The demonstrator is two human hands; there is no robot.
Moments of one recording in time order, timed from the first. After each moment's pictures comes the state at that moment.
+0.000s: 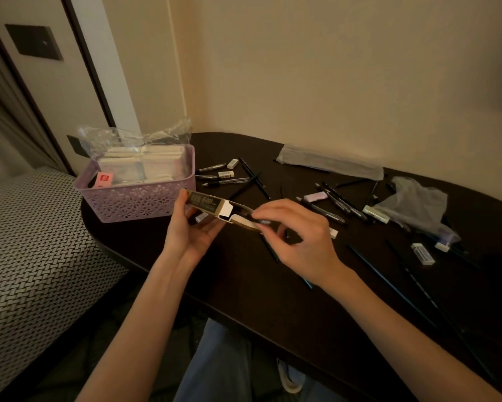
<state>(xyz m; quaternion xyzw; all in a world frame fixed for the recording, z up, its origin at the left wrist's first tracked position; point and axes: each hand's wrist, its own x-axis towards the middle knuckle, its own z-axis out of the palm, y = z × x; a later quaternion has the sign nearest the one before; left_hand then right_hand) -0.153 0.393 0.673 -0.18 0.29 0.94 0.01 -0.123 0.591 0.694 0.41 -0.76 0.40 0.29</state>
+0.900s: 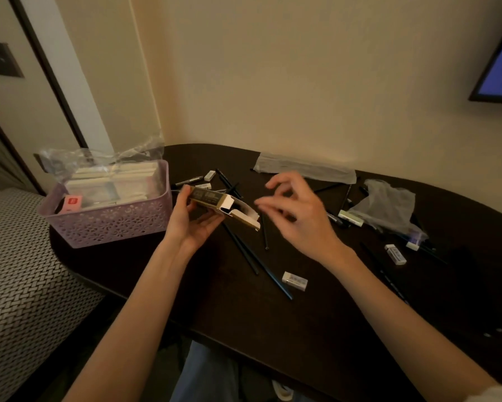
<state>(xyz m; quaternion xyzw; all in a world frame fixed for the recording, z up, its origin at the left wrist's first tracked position) -0.207 0.419 0.686 -0.18 0.32 0.93 0.07 -0.166 0.635 0.712 0.34 -0.83 0.29 0.33</state>
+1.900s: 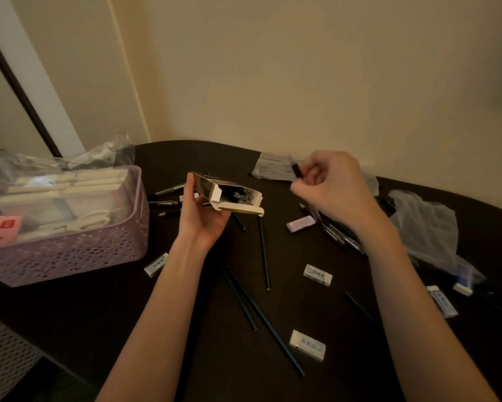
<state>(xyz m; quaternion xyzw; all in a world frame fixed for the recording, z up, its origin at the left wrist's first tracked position) -0.322 0.452 0.658 -0.11 0.25 0.96 0.09 -0.266 0.661 0.750 0.09 -0.91 0.36 0.18</state>
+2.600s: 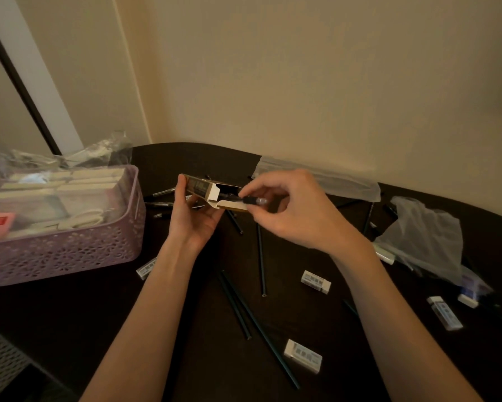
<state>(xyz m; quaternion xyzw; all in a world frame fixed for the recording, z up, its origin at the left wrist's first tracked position) -0.321 0.447 0.655 -0.10 0.27 0.96 0.06 -0.248 0.626 0.745 0.28 -0.87 0.39 0.10</state>
